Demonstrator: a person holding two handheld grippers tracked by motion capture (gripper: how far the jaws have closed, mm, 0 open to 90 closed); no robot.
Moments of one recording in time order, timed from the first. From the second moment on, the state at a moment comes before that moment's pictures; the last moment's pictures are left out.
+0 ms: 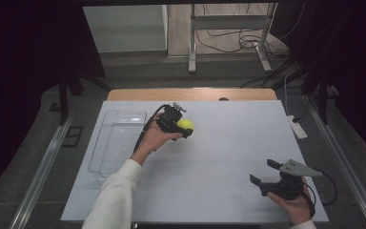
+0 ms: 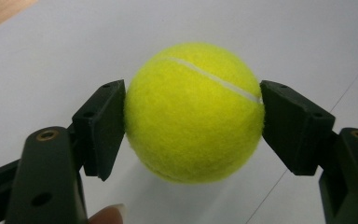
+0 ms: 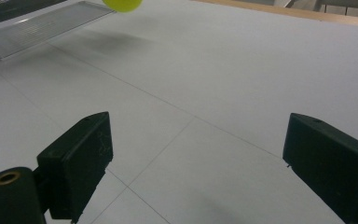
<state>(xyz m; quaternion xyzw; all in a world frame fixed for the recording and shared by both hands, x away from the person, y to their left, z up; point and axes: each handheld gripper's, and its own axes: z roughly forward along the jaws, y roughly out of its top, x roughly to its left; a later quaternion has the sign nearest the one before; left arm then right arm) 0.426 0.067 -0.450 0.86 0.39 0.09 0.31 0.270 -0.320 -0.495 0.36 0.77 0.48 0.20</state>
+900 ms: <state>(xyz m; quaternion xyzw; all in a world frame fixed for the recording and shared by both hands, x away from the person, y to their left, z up) 0.407 0.085 -0.431 0.85 0.38 0.11 0.35 0.270 -0.319 -0.495 0.36 0.77 0.48 0.20</state>
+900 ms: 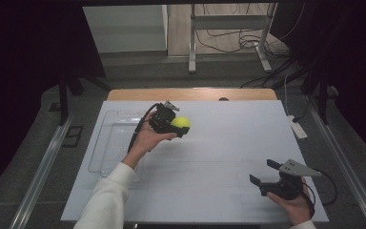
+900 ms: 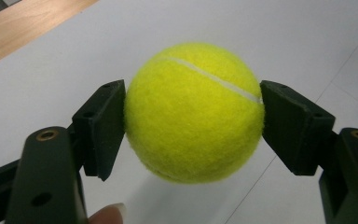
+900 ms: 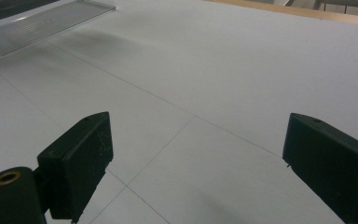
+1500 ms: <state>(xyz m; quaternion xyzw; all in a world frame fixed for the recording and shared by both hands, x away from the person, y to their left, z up) 0.399 0.093 -0.421 0.84 0.37 0.12 0.38 0.270 -0.319 -0.495 0.37 0.77 0.48 0.20</state>
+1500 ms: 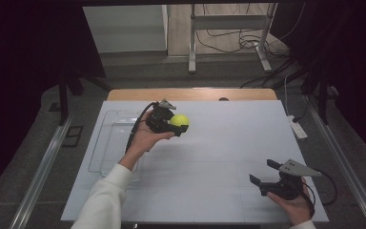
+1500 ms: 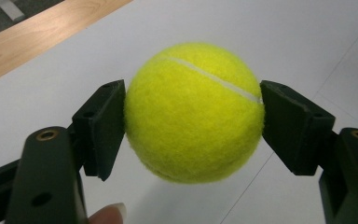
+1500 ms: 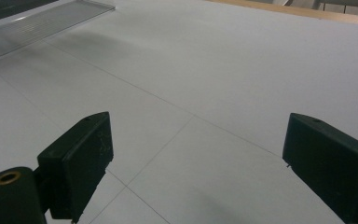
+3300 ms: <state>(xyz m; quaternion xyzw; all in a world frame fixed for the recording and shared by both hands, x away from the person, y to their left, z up) 0.376 0.123 -0.397 0.80 0.38 0.15 0.44 0.271 -0.319 -0.494 0.37 0.77 0.48 0.20</state>
